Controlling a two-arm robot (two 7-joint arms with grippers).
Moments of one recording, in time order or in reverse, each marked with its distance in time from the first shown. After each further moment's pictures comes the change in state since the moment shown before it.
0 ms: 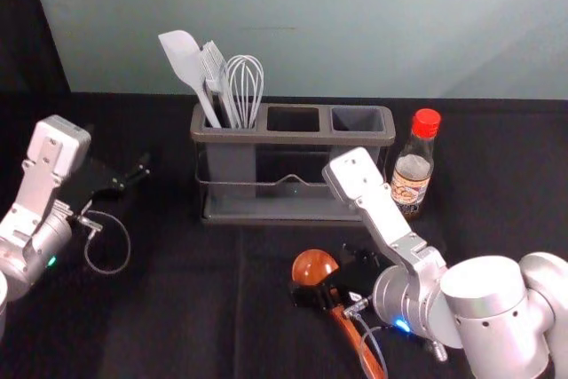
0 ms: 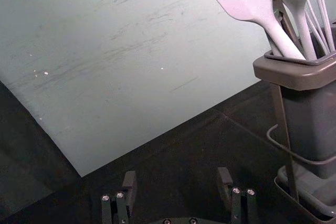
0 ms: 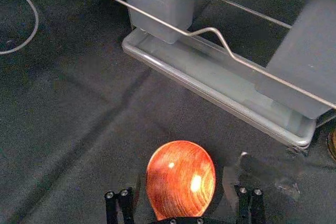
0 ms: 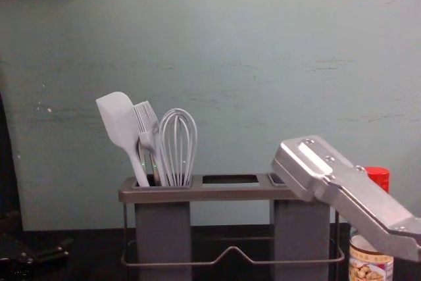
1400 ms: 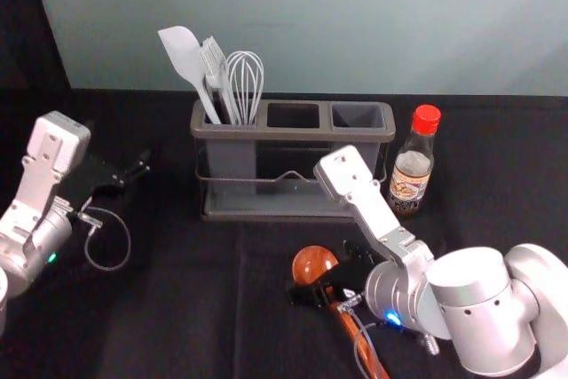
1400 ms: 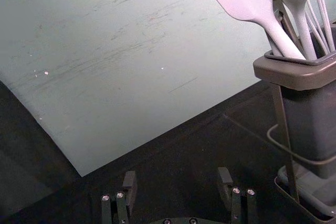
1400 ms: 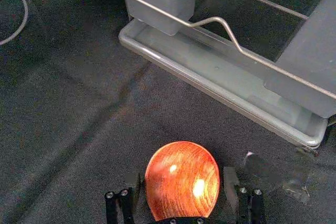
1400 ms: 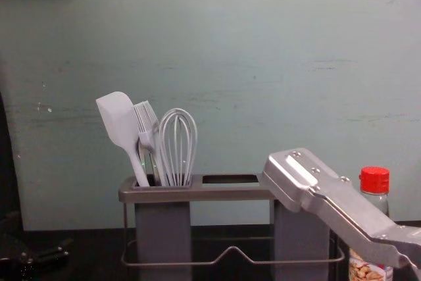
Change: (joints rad) left arm 0.000 0.000 0.000 0.000 0.000 0.000 0.000; right arm 0.011 -0.060 0.019 0.050 -0.090 0.027 0.058
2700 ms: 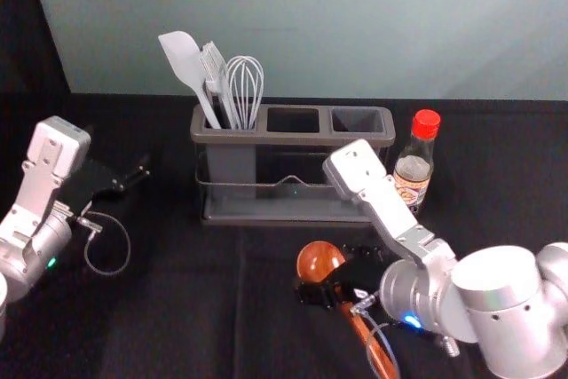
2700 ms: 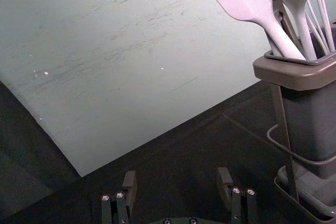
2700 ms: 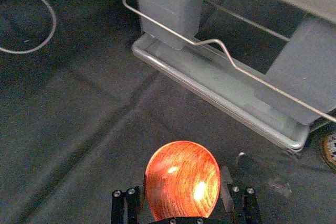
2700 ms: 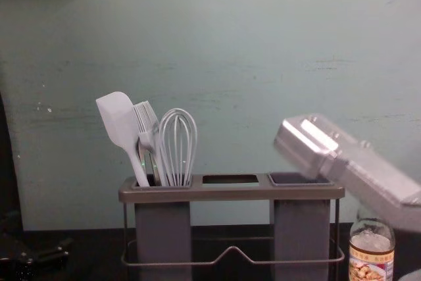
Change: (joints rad) left arm 0.000 0.000 0.000 0.000 0.000 0.000 0.000; right arm -0.032 0.023 0.035 -0.107 -0.064 0.030 0.098
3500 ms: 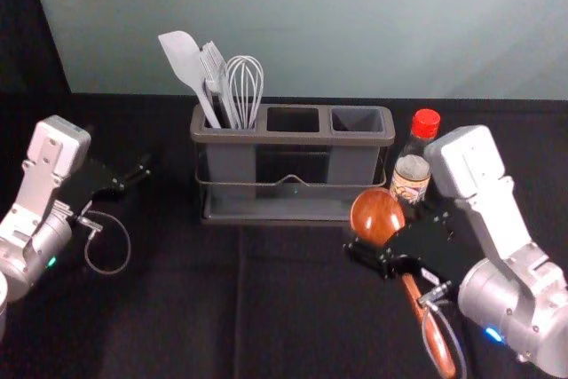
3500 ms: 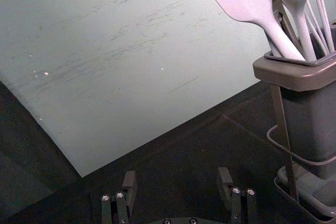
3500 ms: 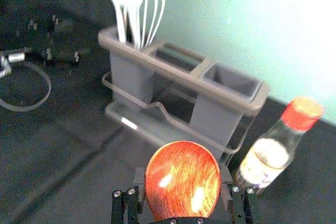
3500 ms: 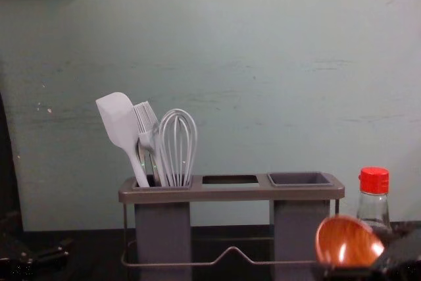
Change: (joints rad) left arm 0.000 0.000 0.000 0.000 0.000 0.000 0.000; right arm -0.241 0.071 0.183 -0.234 -0.022 -0.339 -0.010
